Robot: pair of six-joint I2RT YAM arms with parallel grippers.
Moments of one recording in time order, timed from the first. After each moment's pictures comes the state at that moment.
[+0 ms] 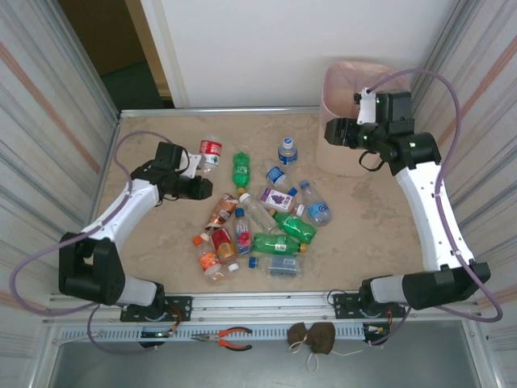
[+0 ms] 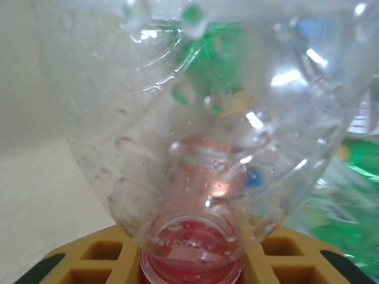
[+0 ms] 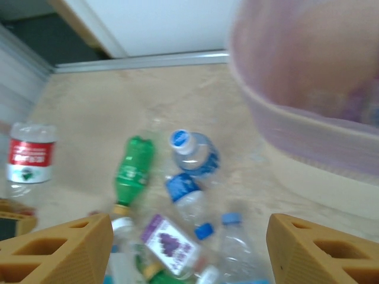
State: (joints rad) left arm -0.25 1.38 1.04 -0.65 0.38 -0.08; right arm 0.20 1.33 1.59 -0.85 -0.26 0.26
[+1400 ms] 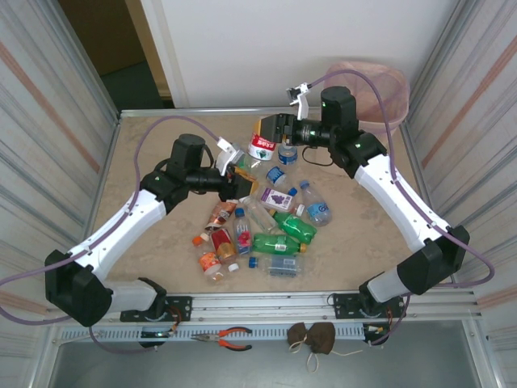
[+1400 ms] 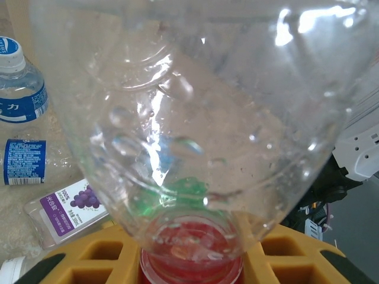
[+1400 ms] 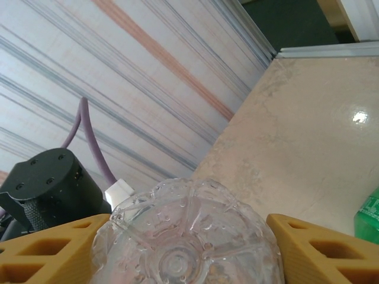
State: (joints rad) left arm -0.53 1.28 1.12 -0.39 0.73 -0.04; right arm 0.50 1.47 1.54 -0.33 -0.66 0.62
